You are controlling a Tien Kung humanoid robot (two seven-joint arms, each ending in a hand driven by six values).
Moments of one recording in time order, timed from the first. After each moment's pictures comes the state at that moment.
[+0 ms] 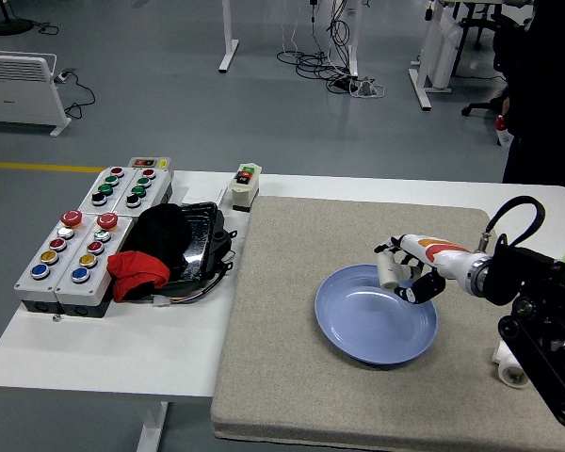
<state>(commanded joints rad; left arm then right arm) -0.12 0.12 -0.20 -0.25 0.12 0.17 0.10 0.77 -0.12 1.06 1.08 -2.06 0.44 -0.13</state>
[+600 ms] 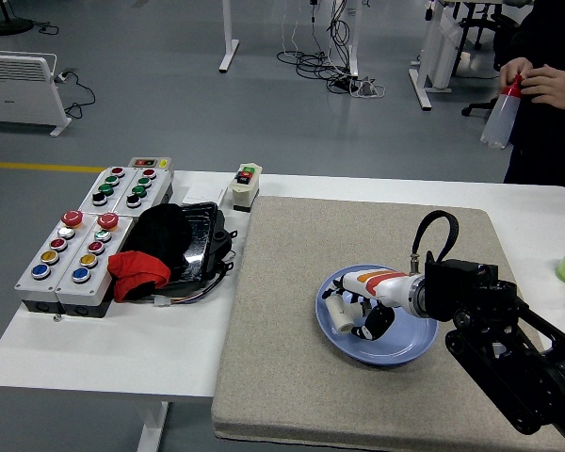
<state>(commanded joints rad) -0.13 0.12 -0.21 -0.25 0.14 0.17 0.11 0.83 -0.05 0.89 1.02 -2.10 0.55 -0.08</state>
